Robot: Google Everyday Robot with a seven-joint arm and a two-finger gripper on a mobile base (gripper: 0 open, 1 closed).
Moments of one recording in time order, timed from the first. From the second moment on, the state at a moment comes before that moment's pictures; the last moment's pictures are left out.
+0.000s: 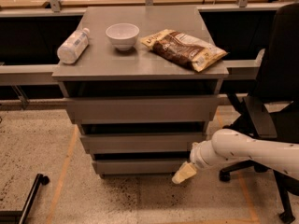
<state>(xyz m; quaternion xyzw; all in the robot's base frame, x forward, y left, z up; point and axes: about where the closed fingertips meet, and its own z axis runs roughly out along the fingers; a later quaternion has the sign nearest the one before) 0.540 -0.147 0.497 -0.45 0.85 0.14 0.23</state>
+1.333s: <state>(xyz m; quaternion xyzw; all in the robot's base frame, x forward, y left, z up) 0.564 -0.137 0.416 -0.39 0.87 0.17 0.24</state>
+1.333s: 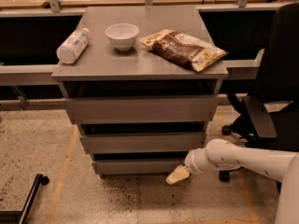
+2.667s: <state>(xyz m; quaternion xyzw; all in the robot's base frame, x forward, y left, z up) 0.624 -0.137 0.335 -0.31 0.83 0.28 0.38</state>
